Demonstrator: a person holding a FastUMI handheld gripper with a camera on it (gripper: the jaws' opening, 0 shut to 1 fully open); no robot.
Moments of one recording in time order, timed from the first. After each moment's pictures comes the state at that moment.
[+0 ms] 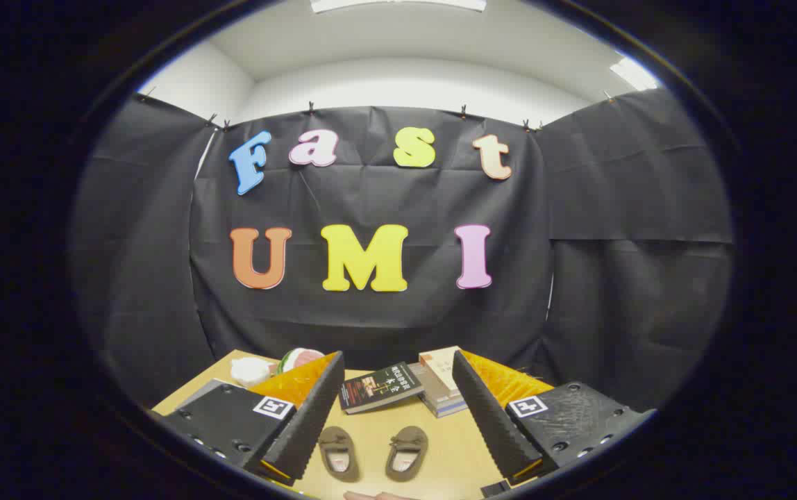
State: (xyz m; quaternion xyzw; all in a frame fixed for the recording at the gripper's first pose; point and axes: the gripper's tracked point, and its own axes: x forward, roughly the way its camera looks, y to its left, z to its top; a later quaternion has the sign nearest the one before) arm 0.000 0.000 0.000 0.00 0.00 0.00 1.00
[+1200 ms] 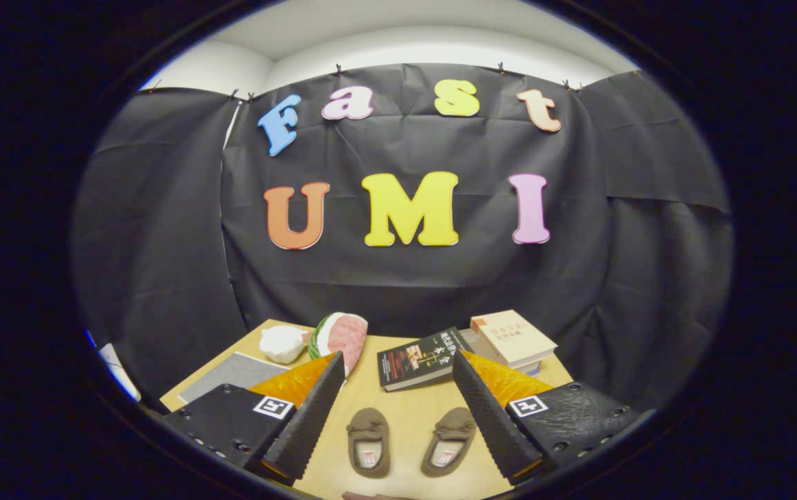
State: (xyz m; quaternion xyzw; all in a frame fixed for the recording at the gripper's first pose) arm 0.075 0.073 -0.097 0.00 0.09 0.10 0.99
